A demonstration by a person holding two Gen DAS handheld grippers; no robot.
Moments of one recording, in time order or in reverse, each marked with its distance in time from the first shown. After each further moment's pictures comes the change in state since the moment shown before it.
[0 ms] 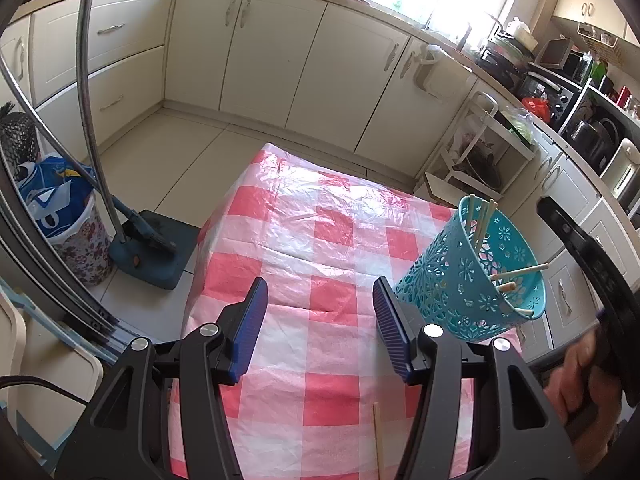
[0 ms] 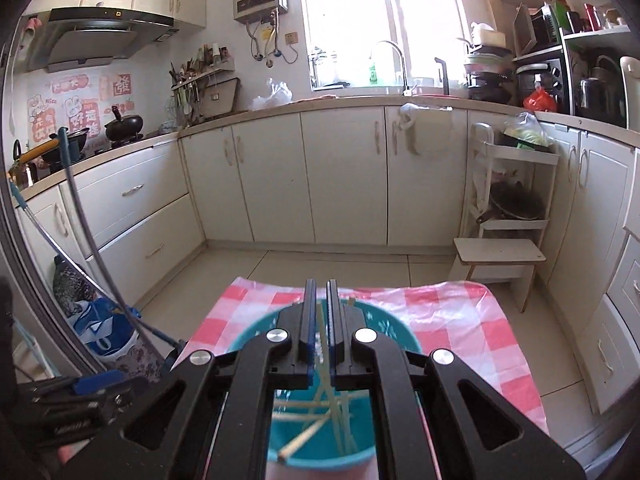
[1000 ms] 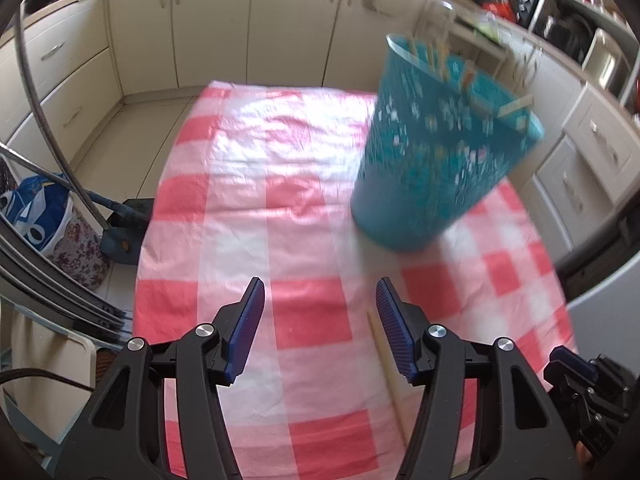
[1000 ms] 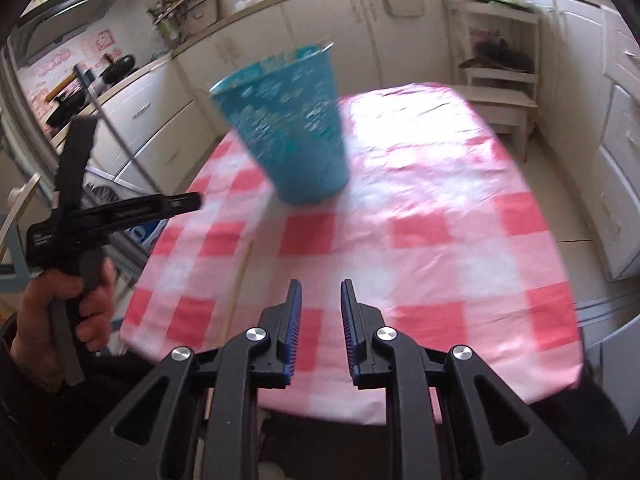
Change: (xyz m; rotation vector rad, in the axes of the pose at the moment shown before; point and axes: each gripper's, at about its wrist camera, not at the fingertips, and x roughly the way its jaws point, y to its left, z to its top) left arm 0.029 -0.043 -0.078 0.262 0.200 0.020; right arm -0.107 -0.047 -0.157 0.128 0.424 0.102
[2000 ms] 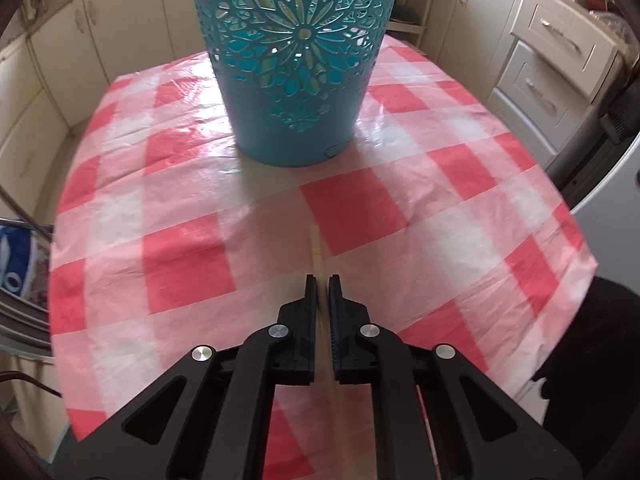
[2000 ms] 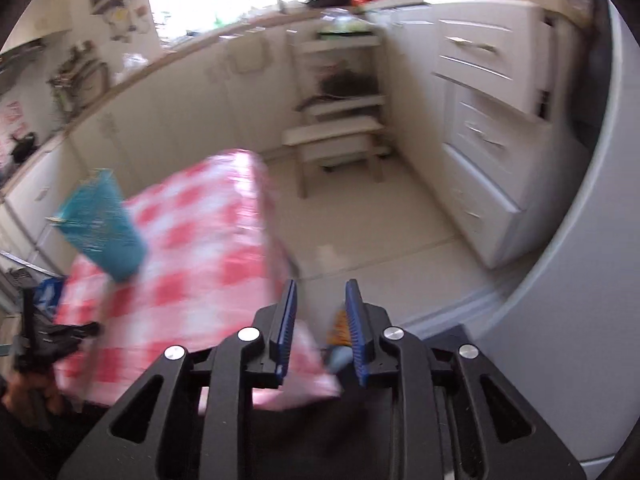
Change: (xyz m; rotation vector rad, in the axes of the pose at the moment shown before) left arm 0.037 -0.079 -0.048 0.235 0.094 -0.088; right arm -0.134 -0.222 -0.011 0.245 -0.151 -0.416
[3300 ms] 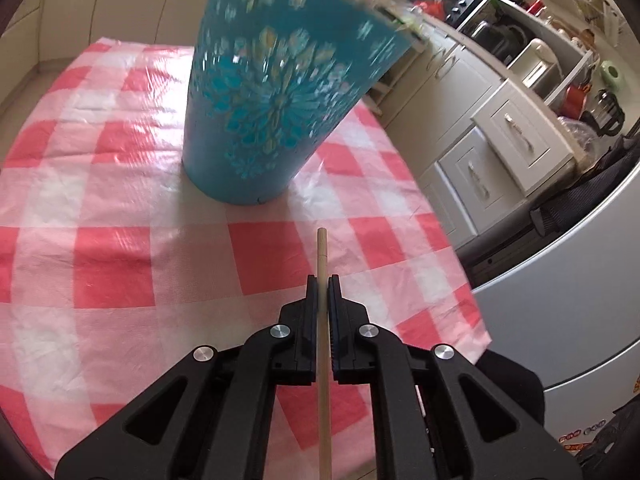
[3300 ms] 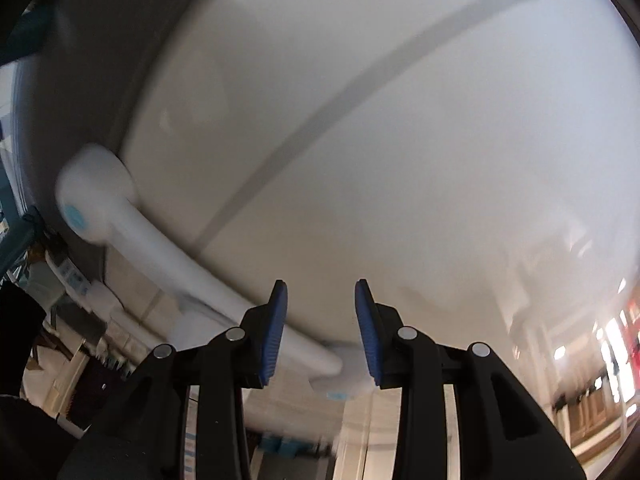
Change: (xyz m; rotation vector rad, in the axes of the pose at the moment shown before) left arm -0.021 0.005 0.009 -0.252 -0.138 -0.339; right arm 0.149 -0.182 -0.528 0.527 1.223 -0.031
